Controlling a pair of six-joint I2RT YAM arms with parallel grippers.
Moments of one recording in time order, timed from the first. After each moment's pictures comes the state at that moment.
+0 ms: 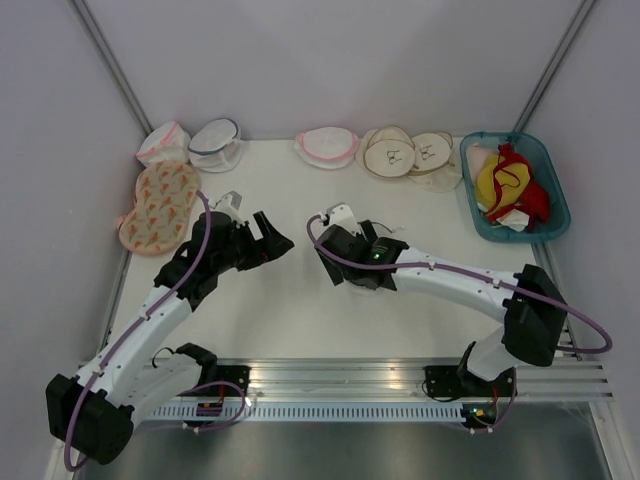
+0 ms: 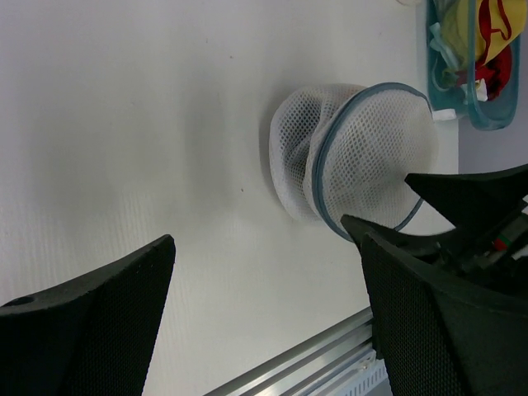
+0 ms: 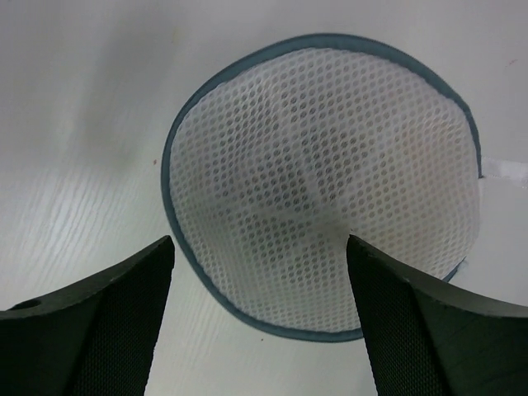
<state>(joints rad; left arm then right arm) -0.42 0.93 0.76 -0.37 0.15 -0.72 1.02 1.51 1.16 -0.63 0.52 0.39</state>
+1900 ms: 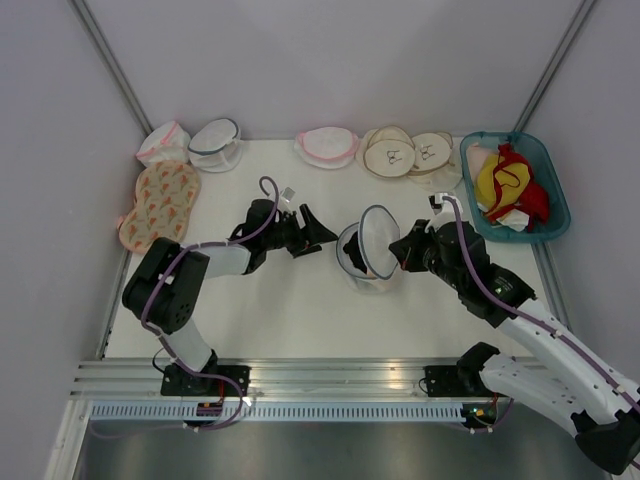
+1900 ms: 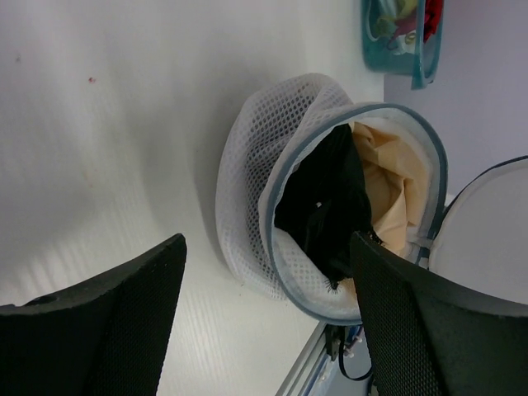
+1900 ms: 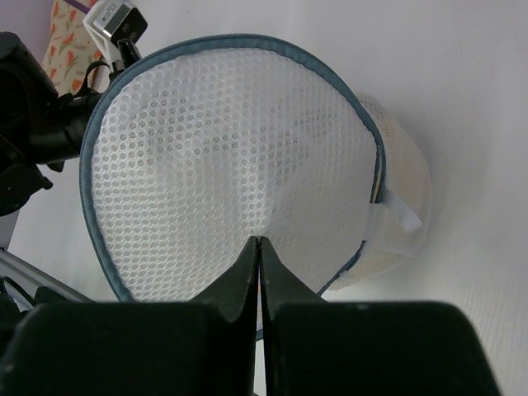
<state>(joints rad) -0.44 1.69 0.74 0.45 0.54 -0.90 0.64 0.83 0.81 -0.41 0.10 0.58</state>
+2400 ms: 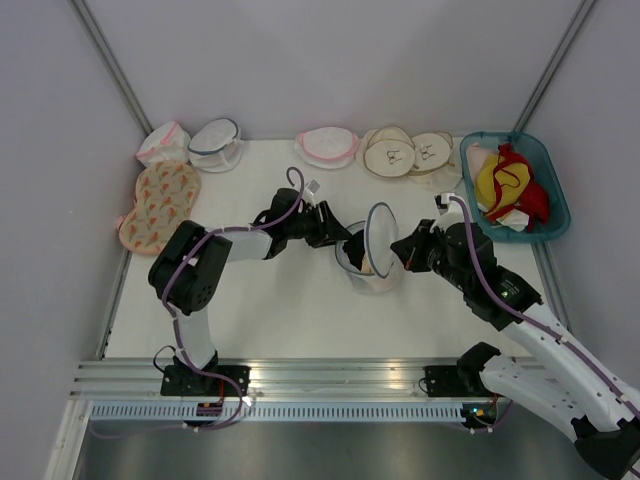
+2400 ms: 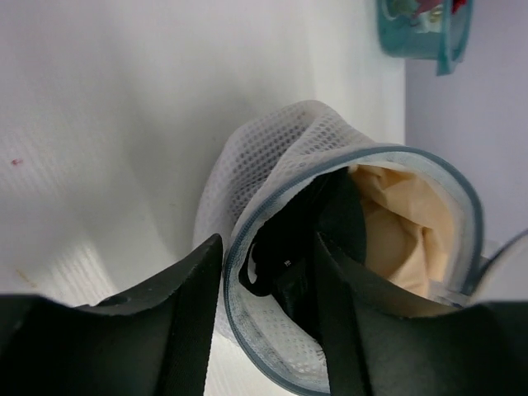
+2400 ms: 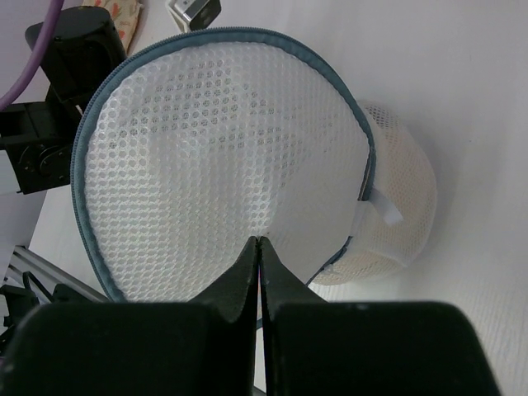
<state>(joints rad) -0.52 1.88 0.98 0.39 0.54 -0.84 0.62 0.79 0.81 -0.41 0.05 0.59</state>
